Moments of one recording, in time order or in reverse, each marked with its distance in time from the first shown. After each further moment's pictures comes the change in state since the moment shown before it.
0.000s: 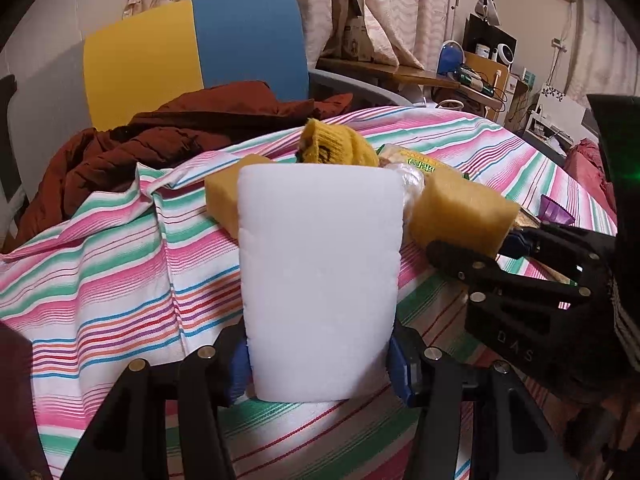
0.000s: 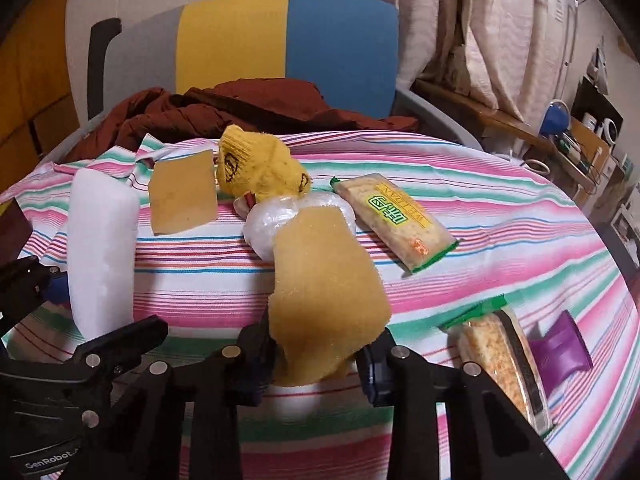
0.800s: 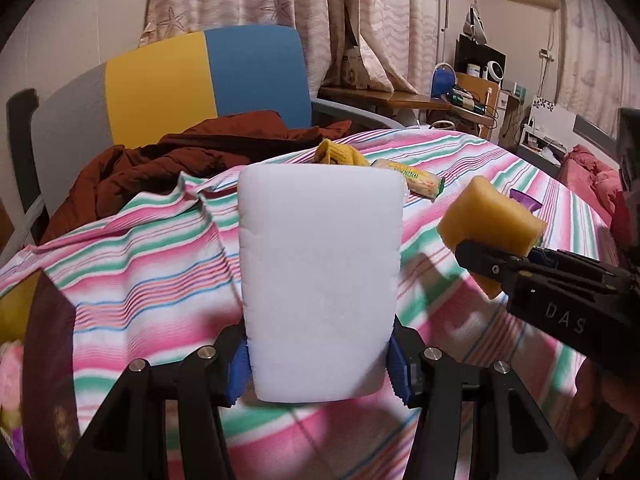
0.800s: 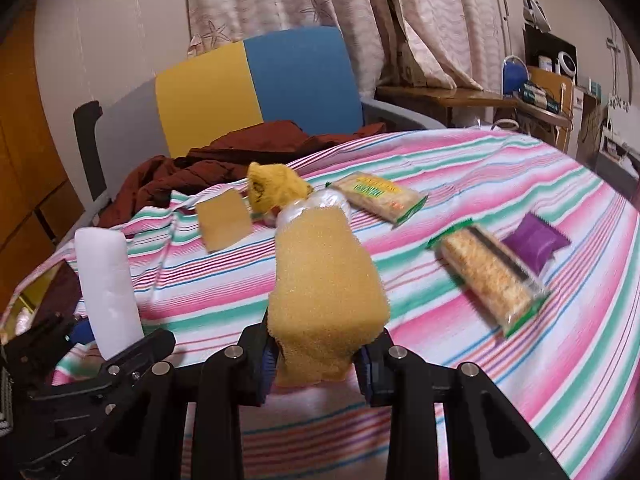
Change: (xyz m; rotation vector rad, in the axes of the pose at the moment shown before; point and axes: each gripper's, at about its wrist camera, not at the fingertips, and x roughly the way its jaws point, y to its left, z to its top) left arm -0.066 0.007 -0.045 0.017 -0.107 0.013; right arm -0.070 0.008 -0.043 0.264 -0.114 0.074
